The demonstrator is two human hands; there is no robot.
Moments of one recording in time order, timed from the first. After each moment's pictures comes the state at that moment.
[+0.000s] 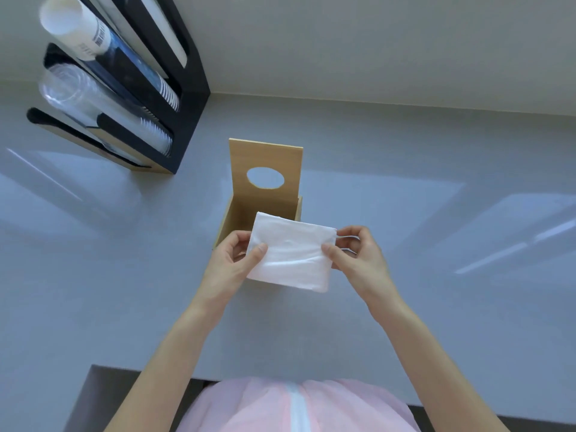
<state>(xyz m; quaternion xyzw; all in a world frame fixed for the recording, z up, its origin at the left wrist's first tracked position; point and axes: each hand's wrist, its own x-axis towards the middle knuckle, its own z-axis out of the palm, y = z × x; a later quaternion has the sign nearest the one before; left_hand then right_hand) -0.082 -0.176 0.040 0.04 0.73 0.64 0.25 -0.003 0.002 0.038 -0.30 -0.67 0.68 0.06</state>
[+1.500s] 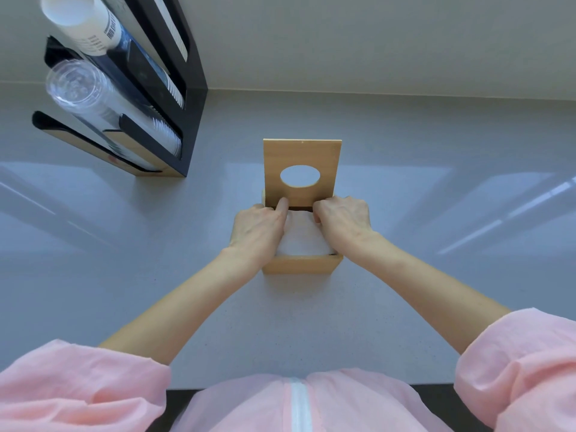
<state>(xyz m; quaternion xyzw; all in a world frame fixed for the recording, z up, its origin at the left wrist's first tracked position) -0.166 -0.168 0.033 0.40 0.92 -0.06 0.03 -0.105 -0.045 0.048 -0.15 -0.98 -0.04 -0.12</state>
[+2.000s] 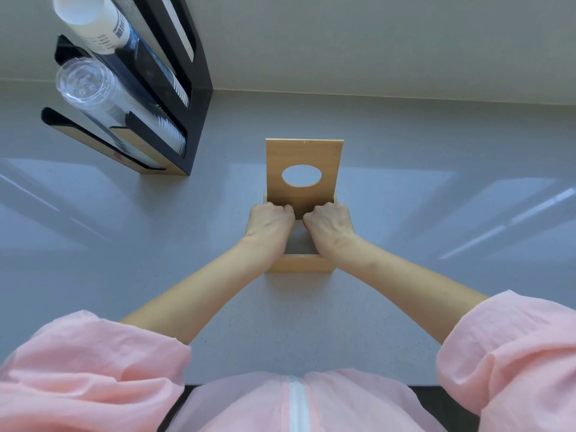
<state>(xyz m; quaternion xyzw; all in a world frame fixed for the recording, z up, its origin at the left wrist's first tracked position) -0.165 -0.149 0.035 0.42 0.89 -0.15 0.11 -0.113 -0.061 0.034 -0.07 -0.97 -0.12 -0.19</state>
